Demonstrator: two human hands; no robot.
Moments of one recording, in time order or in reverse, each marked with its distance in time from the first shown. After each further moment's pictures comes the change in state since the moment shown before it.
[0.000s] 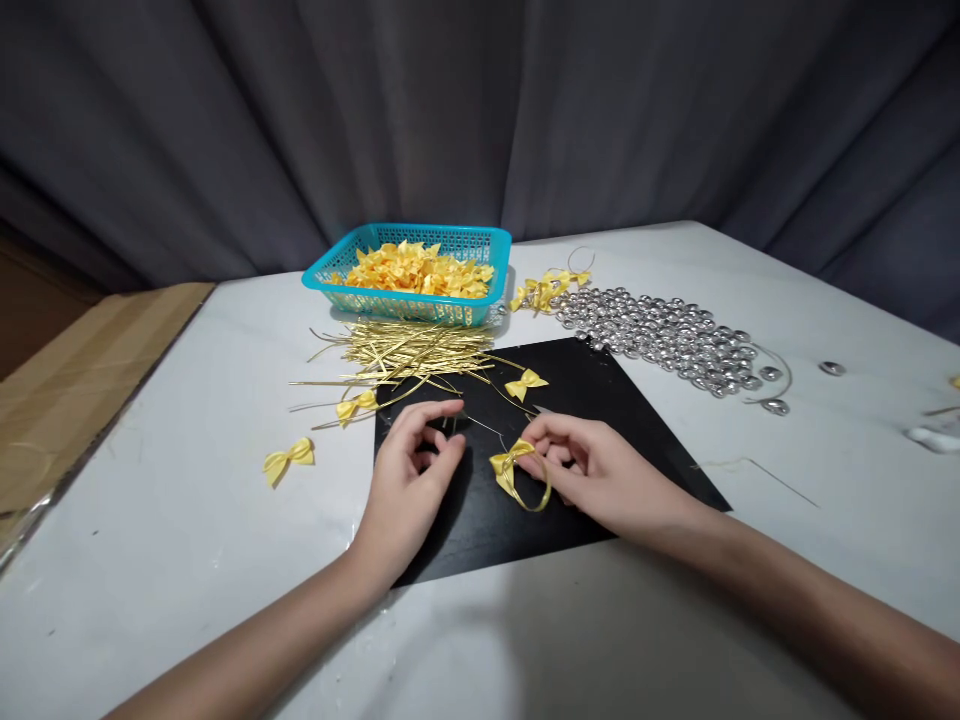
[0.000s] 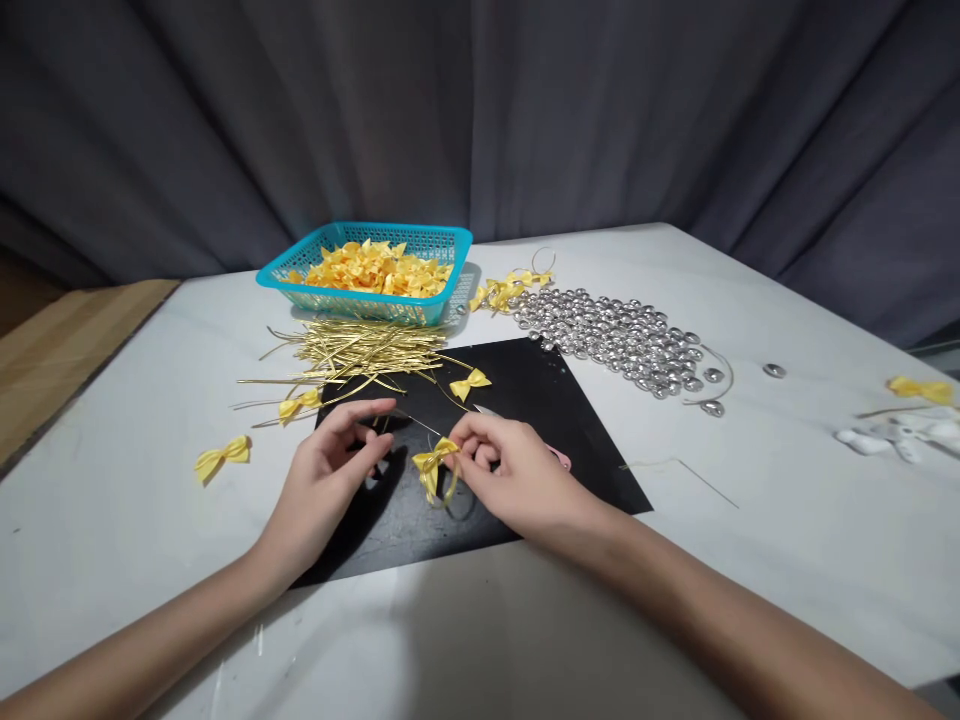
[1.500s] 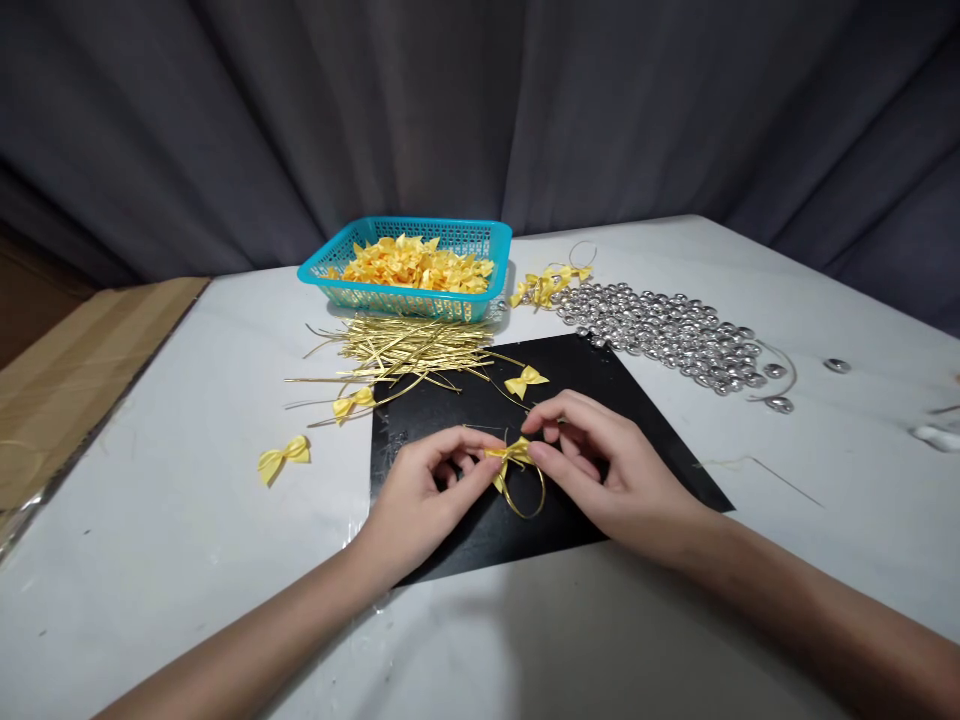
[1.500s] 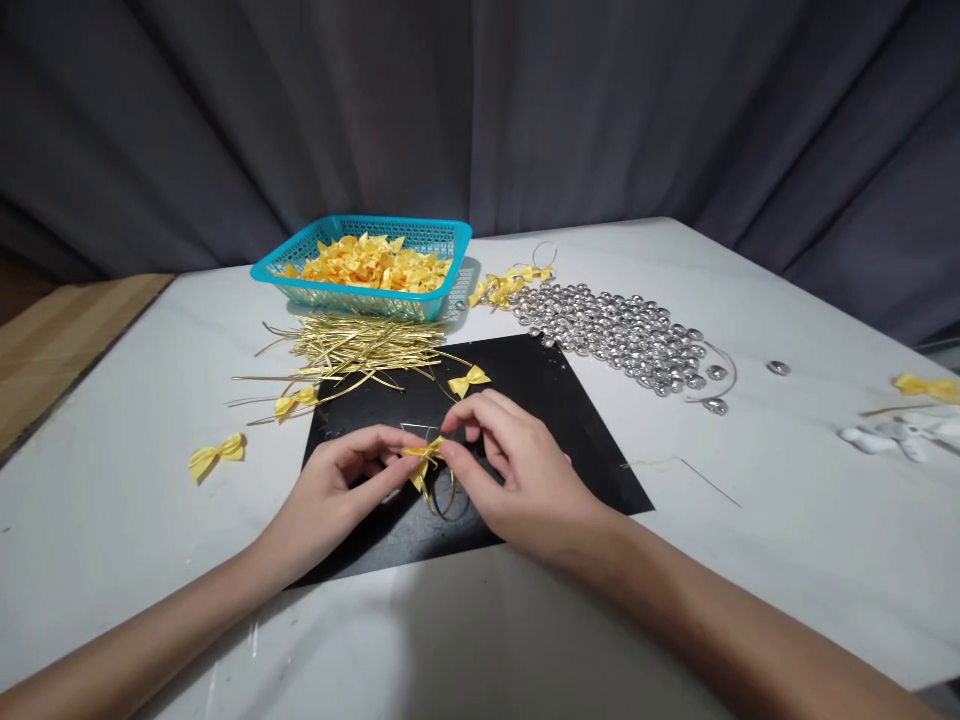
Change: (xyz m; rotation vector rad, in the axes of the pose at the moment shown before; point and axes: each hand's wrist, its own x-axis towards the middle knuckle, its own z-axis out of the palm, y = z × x) left_hand -0.002 0.003 0.004 0.052 -0.307 -0.025; right_hand -0.008 -0.003 0.000 -0.196 0.193 -0.352
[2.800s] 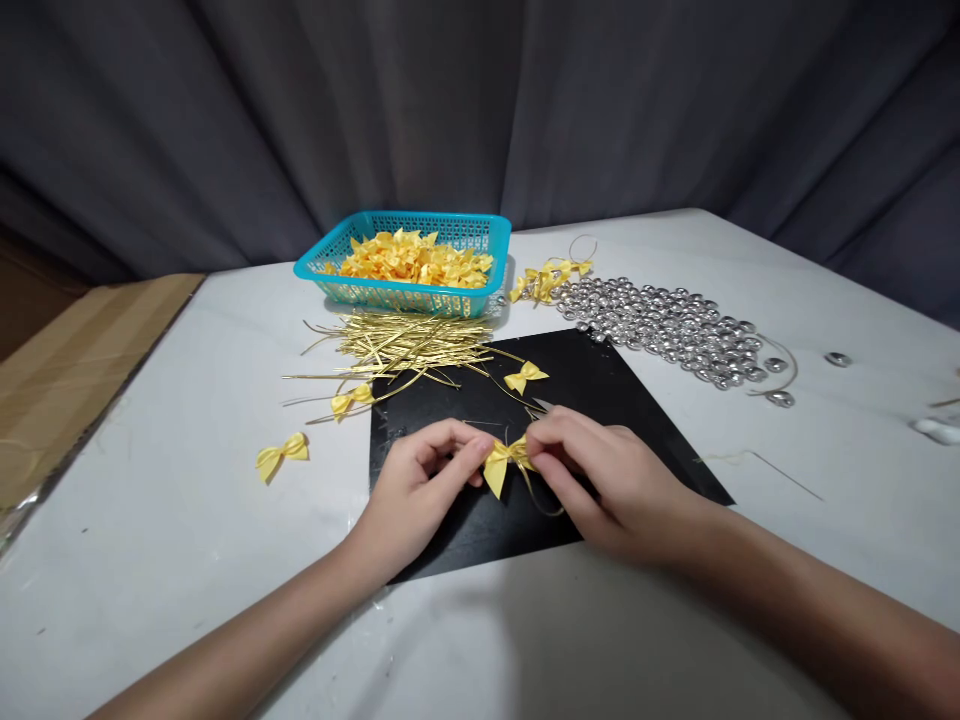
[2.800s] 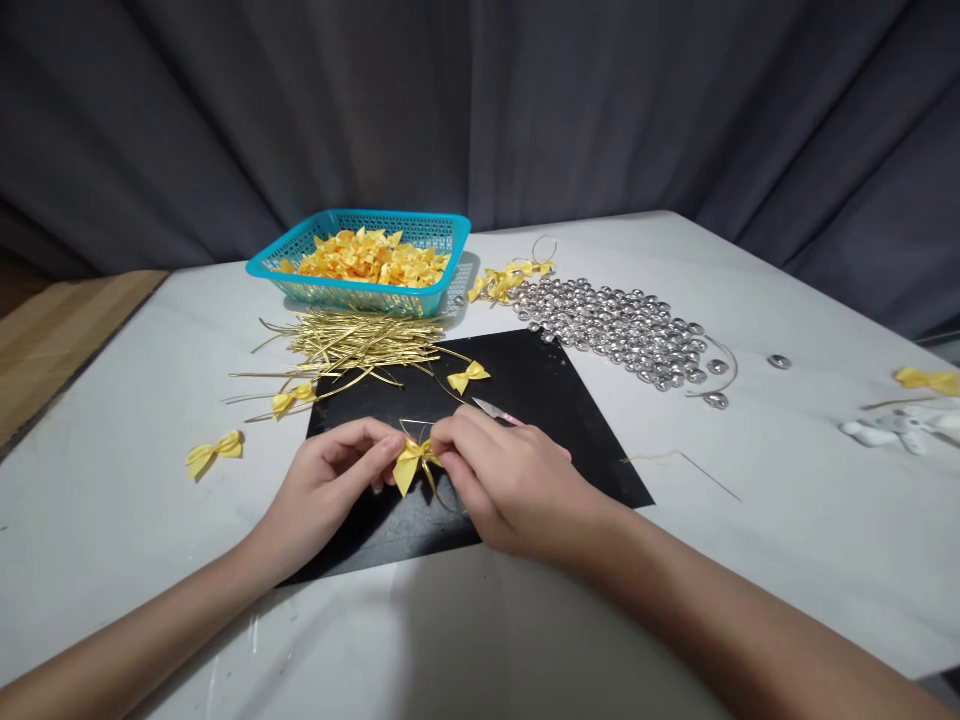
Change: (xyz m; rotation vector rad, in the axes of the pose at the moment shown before) left_hand -0.004 0.003 -0.004 -0.124 0.008 0.046; right_hand -0.002 0.008 -0.001 -0.374 -0.018 -0.448
